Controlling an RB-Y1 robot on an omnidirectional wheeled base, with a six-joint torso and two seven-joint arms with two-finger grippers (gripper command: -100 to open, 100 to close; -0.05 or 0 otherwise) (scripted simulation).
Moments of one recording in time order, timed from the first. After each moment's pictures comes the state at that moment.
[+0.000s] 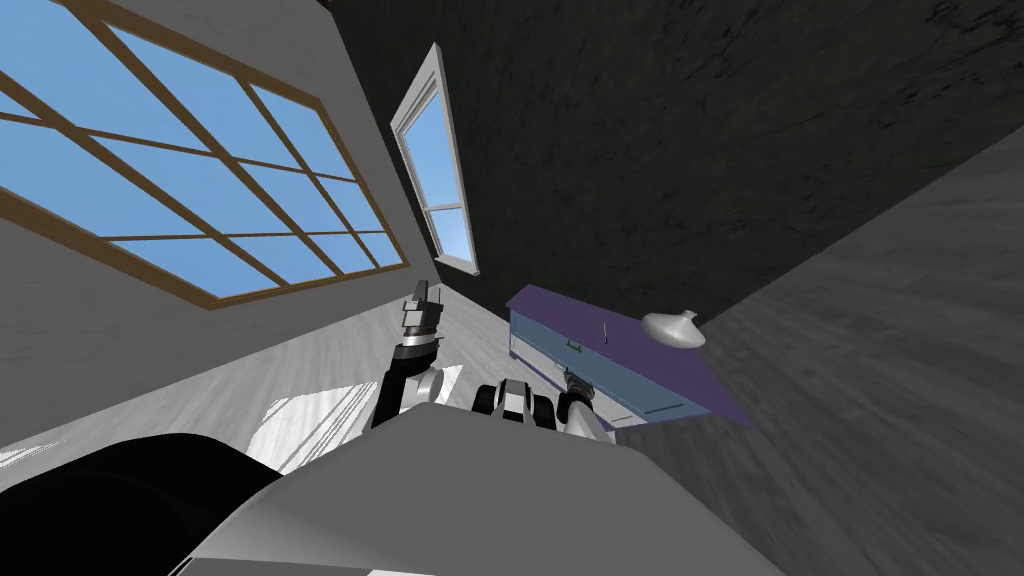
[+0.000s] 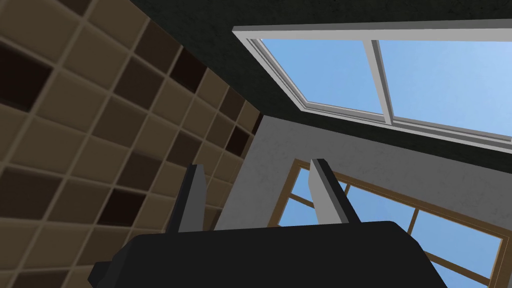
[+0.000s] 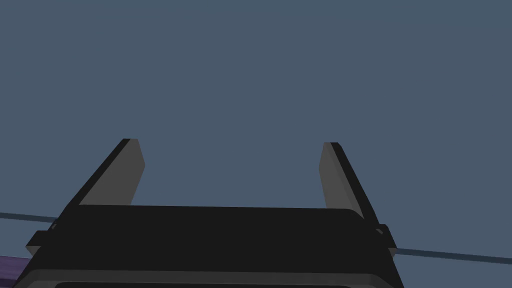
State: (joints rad) left arm 0.55 -0.04 0.05 -2.35 -0.04 -0.47 -0.05; right arm 0.27 -0.20 0.36 -1.40 1.12 0.71 -0.03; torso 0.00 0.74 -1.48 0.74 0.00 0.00
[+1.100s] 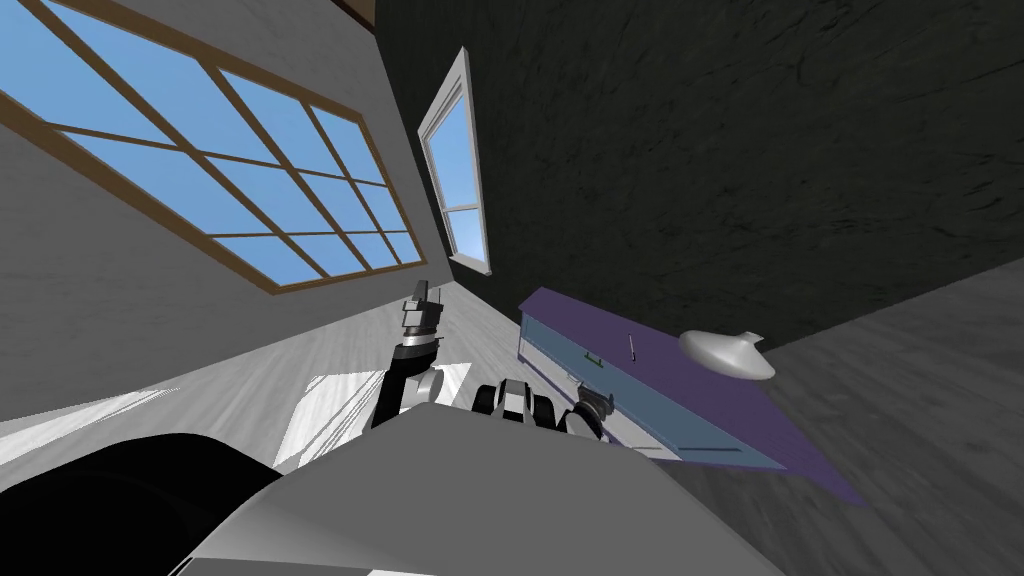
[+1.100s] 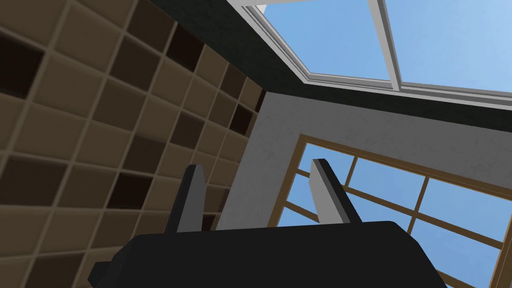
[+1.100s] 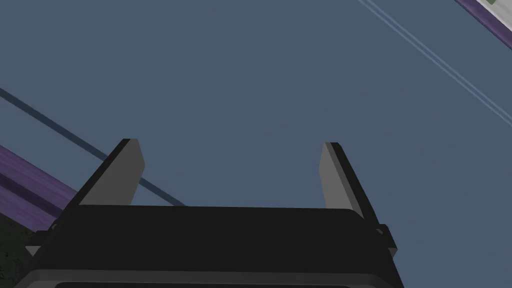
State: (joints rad) left arm 0.55 -0.04 0.05 -2.35 -0.04 -0.47 -0.05; right arm 0.19 -0.23 0.46 -1.09 1.41 1.02 -0.02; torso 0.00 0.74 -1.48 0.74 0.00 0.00
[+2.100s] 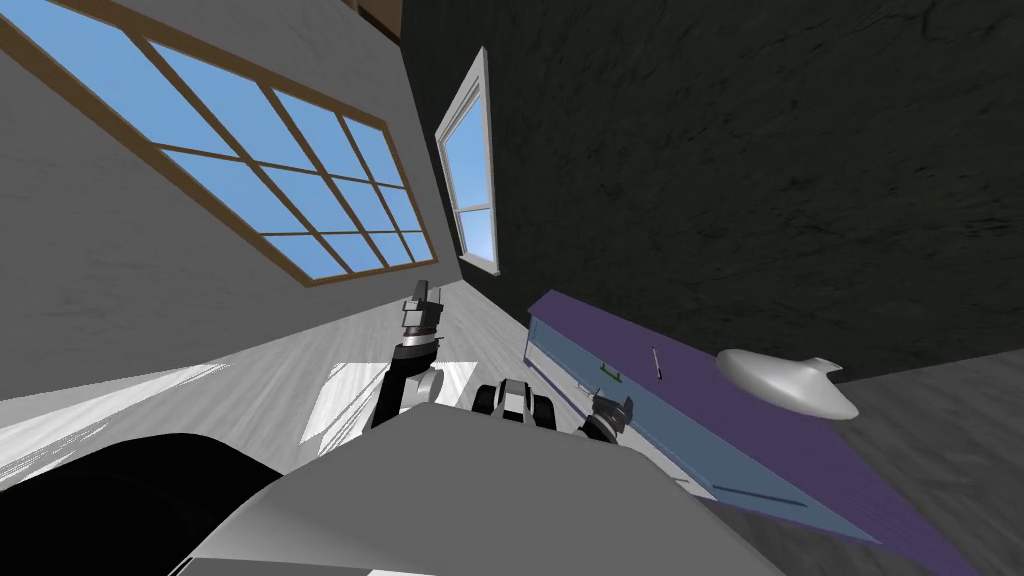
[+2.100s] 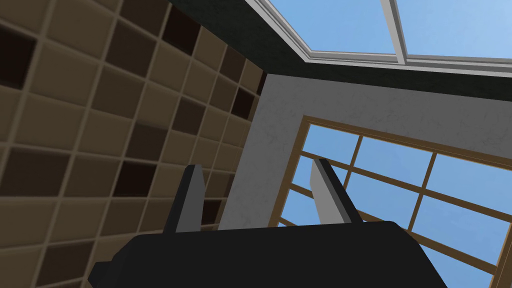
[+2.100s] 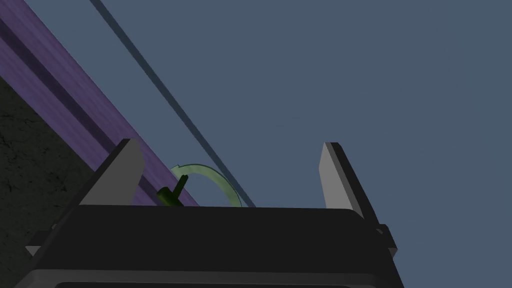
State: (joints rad) left arm 0.55 -0.04 0.05 -2.35 -0.04 -0.47 -0.05; right arm 0.14 -0.27 0.54 -0.83 1.64 1.28 -0.02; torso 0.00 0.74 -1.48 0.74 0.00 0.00
